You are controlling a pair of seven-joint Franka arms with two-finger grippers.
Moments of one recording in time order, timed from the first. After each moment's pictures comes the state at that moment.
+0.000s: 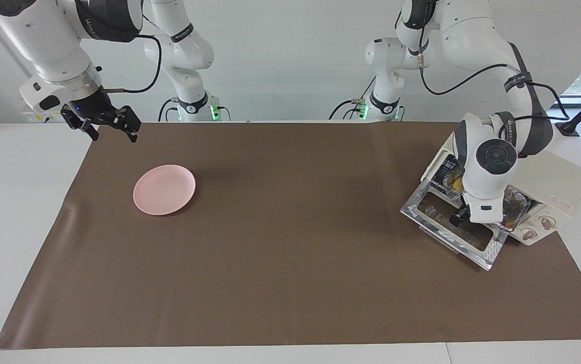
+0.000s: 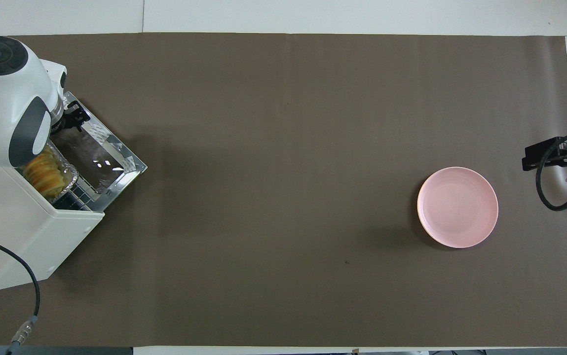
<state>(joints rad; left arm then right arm) -0.12 0.37 0.07 -1.69 0.35 1.94 -0.79 -0.21 -0.04 0.15 -1.67 -0.02 1.55 0.00</state>
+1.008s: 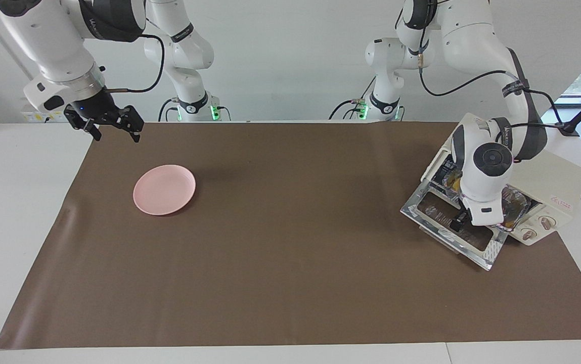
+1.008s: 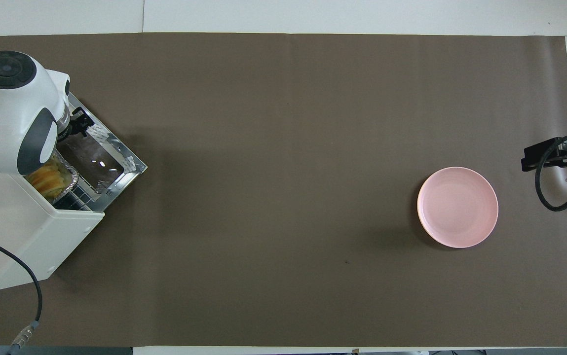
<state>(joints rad) -0.11 0.36 0.07 -1.77 0.35 2.01 -0.86 -0.21 -0.04 0.15 -1.67 -0.02 1.54 0.00</state>
